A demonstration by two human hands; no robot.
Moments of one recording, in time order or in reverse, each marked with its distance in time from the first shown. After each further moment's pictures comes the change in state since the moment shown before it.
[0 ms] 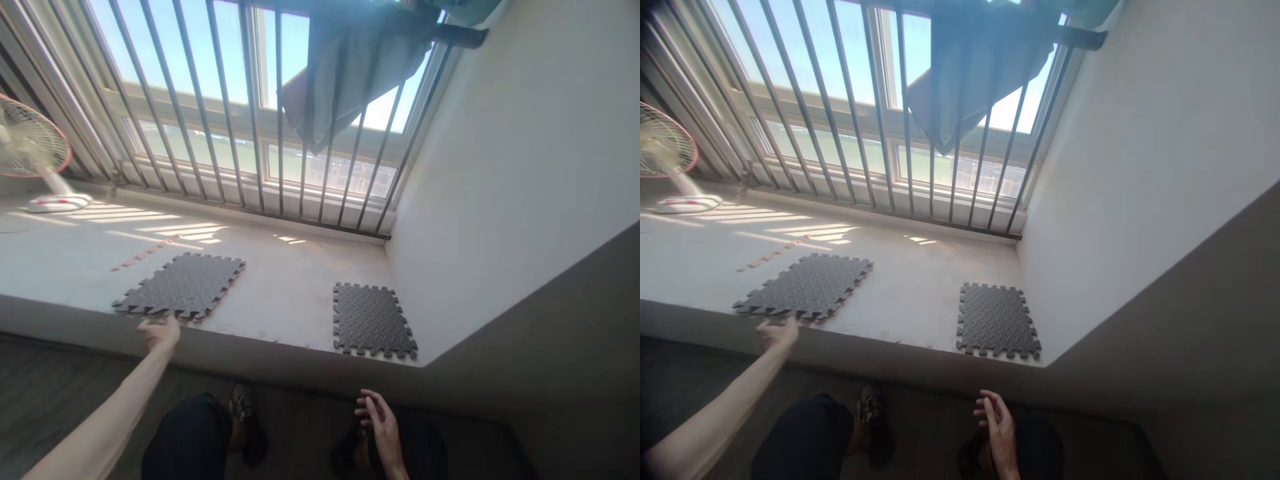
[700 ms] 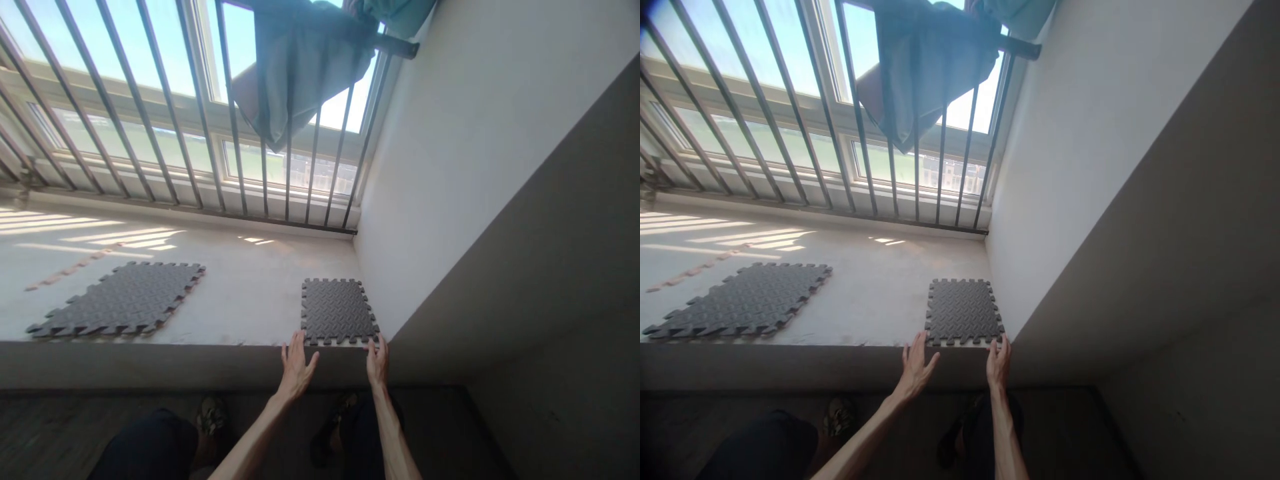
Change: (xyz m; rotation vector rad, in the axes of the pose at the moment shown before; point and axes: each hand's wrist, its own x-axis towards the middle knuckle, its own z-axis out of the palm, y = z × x) left_hand -0.370 0.040 0.215 0.180 -0.798 0.508; right_hand 0.113 -0.038 -0.072 -0.162 0.549 -0.234
